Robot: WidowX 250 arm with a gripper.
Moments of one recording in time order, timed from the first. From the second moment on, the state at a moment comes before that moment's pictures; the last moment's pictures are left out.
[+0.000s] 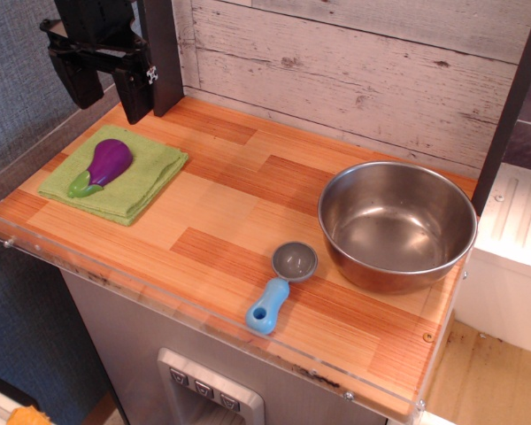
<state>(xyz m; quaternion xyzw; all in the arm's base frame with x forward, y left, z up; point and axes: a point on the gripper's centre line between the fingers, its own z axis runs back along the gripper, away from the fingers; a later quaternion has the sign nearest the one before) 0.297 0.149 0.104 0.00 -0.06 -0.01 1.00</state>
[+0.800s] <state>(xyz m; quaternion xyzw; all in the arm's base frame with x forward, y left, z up) 0.317 0.095 0.101 -0.05 -0.10 -0.07 0.99</state>
